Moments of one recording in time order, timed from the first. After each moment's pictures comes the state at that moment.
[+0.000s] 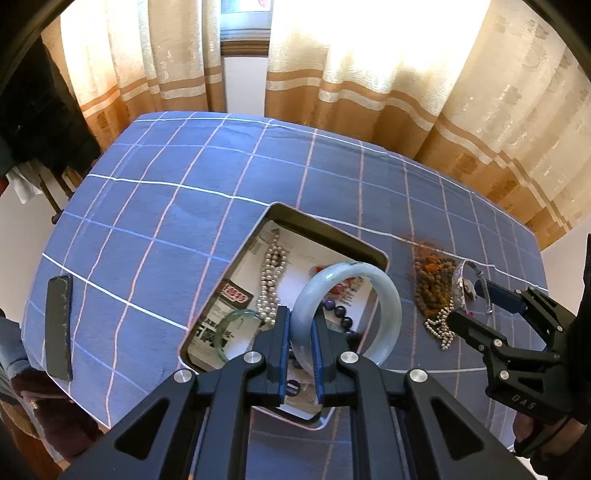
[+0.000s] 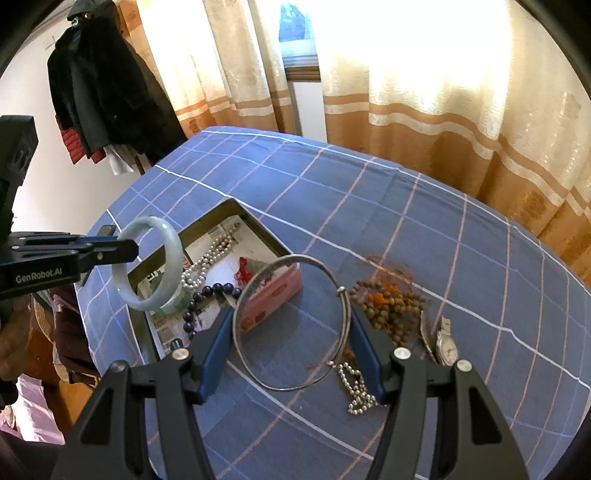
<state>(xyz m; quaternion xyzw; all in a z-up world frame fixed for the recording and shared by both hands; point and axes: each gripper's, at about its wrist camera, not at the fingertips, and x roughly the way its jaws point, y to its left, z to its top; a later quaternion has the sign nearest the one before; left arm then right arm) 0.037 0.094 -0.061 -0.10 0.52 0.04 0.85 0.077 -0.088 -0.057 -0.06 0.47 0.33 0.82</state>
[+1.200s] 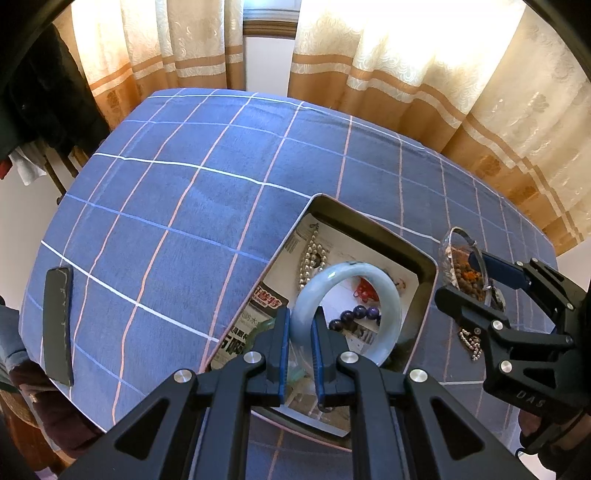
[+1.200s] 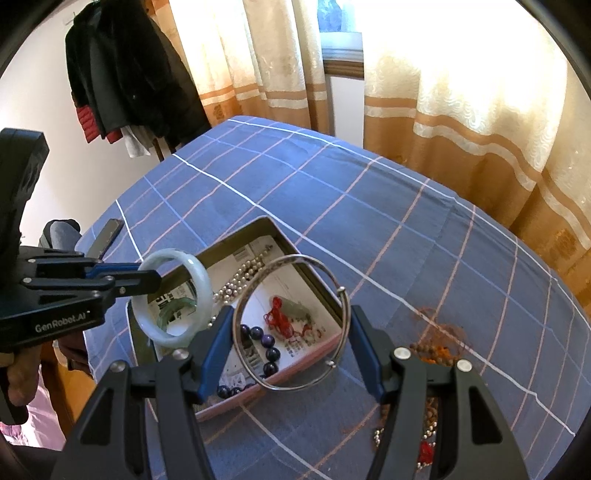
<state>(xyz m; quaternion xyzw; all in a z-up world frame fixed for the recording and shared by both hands) 0.055 0.130 -0.090 -0.11 0.54 0.06 0.83 0.109 -0.021 -0.066 -0.09 0.47 0.38 0.79</state>
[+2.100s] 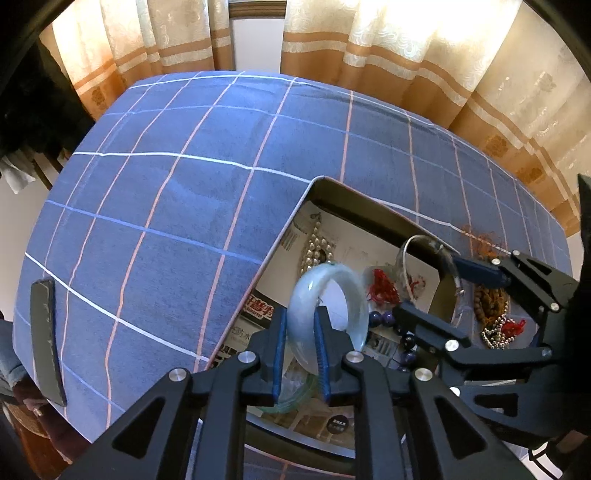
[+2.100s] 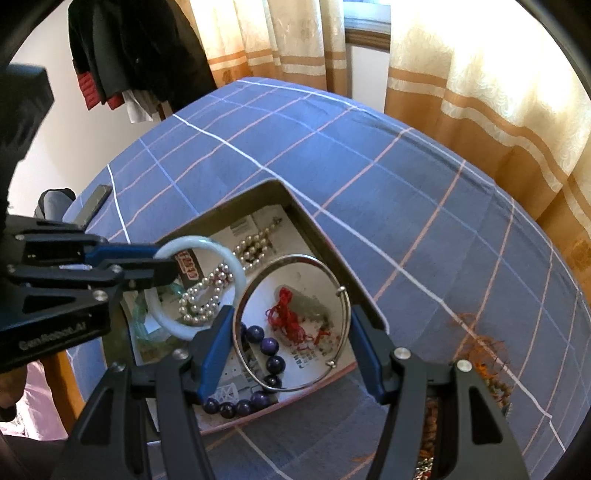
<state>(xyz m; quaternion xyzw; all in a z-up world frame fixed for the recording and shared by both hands) 0.079 0.129 -0.121 -0.09 0.57 0.05 0.81 0.117 0.011 -0.110 -0.13 0.50 0.39 0.76</state>
